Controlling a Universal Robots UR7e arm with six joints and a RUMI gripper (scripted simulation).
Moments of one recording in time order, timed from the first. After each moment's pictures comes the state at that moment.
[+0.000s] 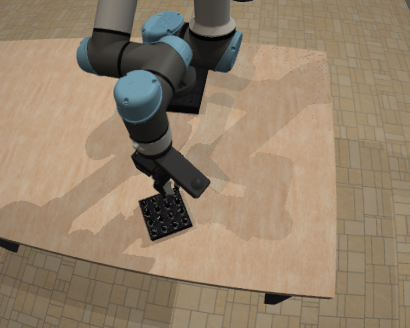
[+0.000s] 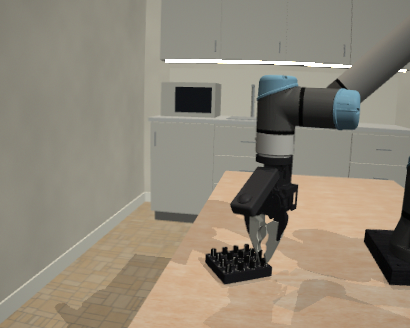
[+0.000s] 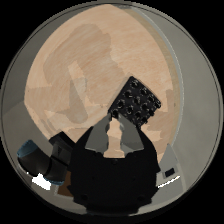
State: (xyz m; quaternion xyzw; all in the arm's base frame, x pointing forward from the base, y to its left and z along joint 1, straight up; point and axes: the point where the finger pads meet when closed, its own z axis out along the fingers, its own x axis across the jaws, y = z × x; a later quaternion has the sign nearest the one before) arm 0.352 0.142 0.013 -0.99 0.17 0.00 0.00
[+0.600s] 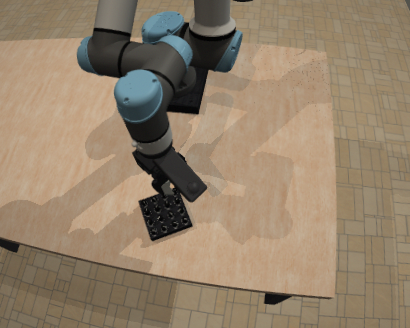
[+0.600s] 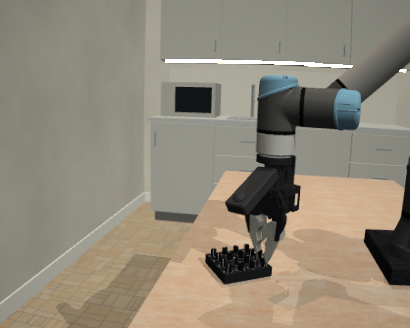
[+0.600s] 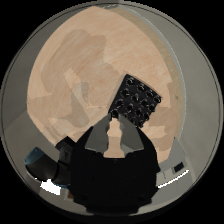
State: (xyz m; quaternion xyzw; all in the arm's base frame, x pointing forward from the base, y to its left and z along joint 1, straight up) arm 0.353 0.142 0.012 -0.97 0.23 0.00 0.00
